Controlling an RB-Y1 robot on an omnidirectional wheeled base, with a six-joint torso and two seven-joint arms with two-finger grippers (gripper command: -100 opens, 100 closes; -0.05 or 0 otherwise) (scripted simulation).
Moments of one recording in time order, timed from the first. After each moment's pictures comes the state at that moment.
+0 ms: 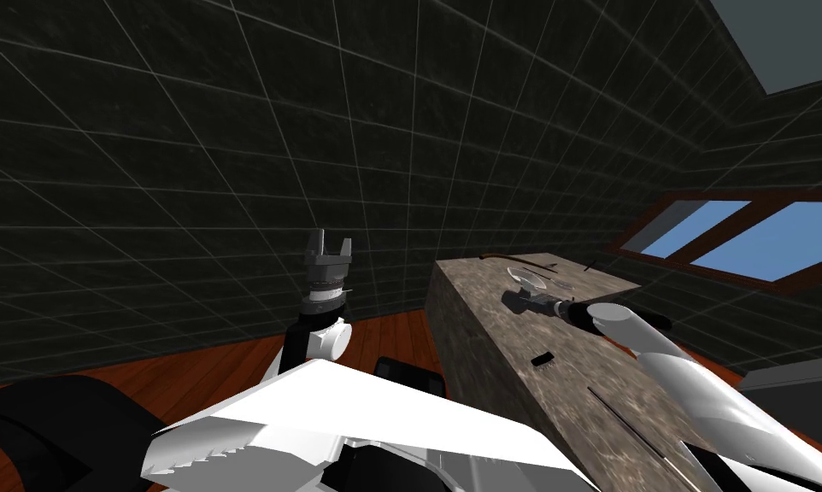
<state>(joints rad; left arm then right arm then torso) 0.50 -0.02 -0.07 -2.40 0.02 -0.57 -0.07 -0.30 -0.93 -0.12 -0.90 -1.38 0.80 -0.32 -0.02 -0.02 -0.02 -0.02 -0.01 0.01</state>
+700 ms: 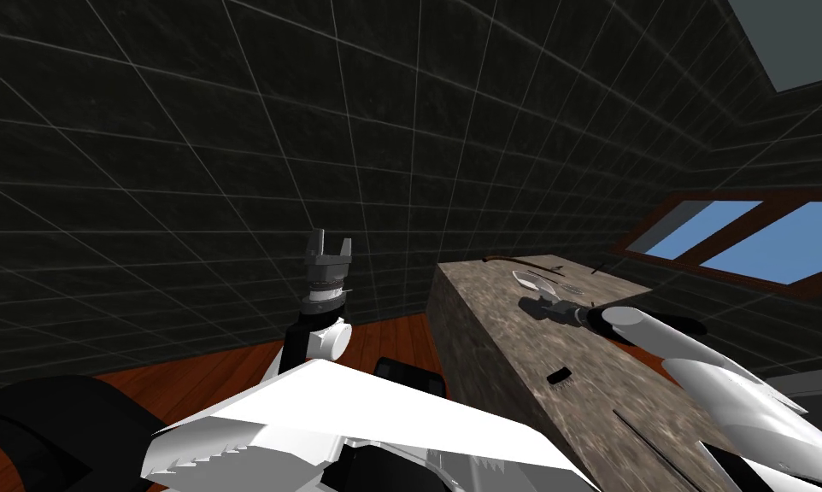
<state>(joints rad) 0.50 -0.02 -0.07 -2.40 0.02 -0.57 -0.07 -0.32 -0.97 -0.15 -0.82 -1.17 0.78 -0.26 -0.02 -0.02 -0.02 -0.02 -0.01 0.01</state>
